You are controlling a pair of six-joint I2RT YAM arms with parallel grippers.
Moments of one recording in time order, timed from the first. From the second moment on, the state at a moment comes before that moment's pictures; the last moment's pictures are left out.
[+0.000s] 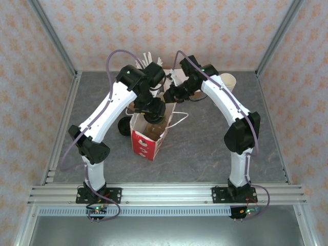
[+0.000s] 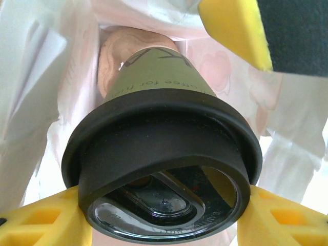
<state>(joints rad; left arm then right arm) -0.61 1.90 2.24 -1.69 0.08 -0.46 0.47 1.99 2.05 -1.21 -0.74 0.14</state>
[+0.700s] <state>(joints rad) -0.63 1.86 2.04 -1.68 0.08 -0.47 0.48 1.95 1.95 -1.23 -0.84 0.06</state>
